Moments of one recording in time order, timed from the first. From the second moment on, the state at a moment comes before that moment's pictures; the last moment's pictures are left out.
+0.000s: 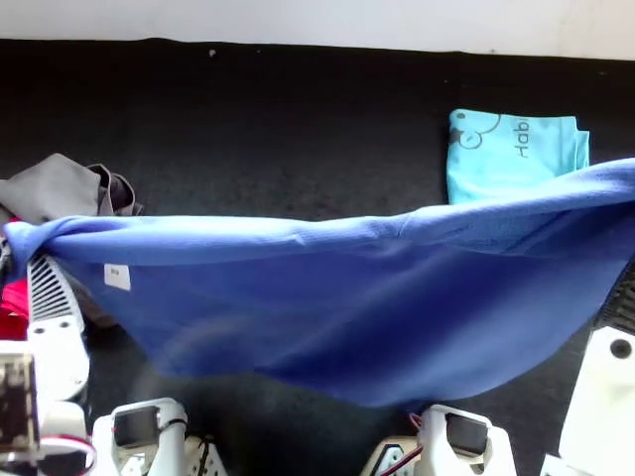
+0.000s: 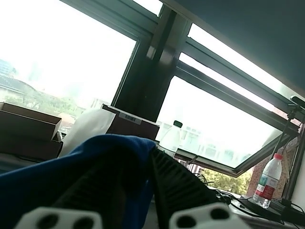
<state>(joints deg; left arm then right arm) -19.4 -65.7 -10.2 88.0 -17.1 10.5 -43.3 -52.4 74.9 22.5</state>
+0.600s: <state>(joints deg) -19.4 -65.7 -11.0 89.1 -17.1 10.5 -47.8 -51.0 74.7 22.5</state>
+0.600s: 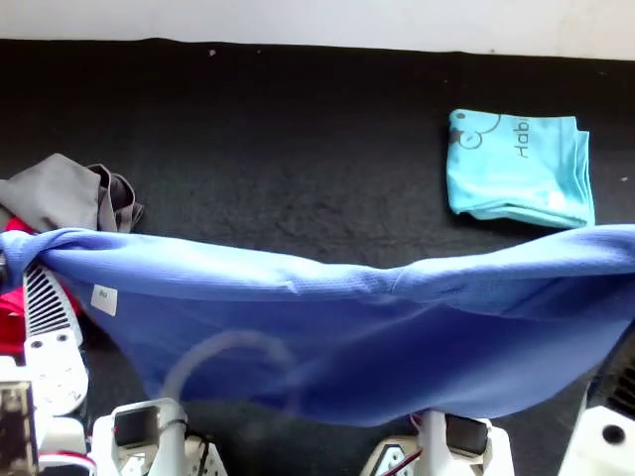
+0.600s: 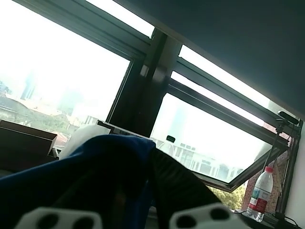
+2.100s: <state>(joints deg) -12.3 25.7 -40.7 81.0 -17.0 2.5 12.3 -29.1 71.8 22.4</state>
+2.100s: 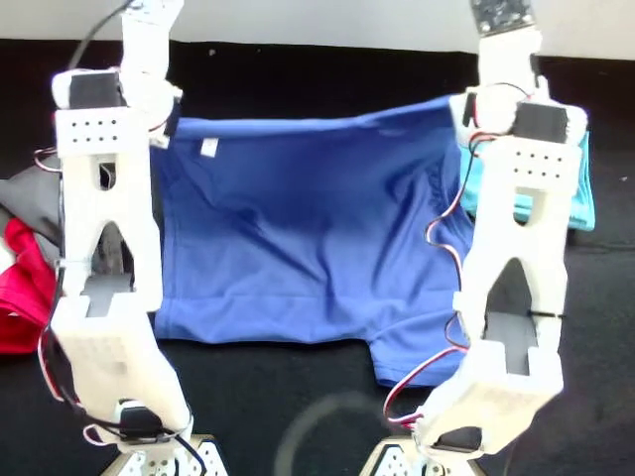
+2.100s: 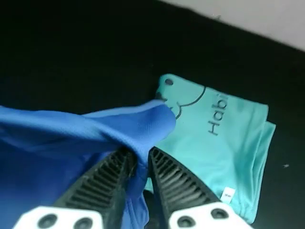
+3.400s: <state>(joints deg) -10.1 1.7 9.9 92.5 -18.9 10.5 7.0 -14.5 99.8 25.9</state>
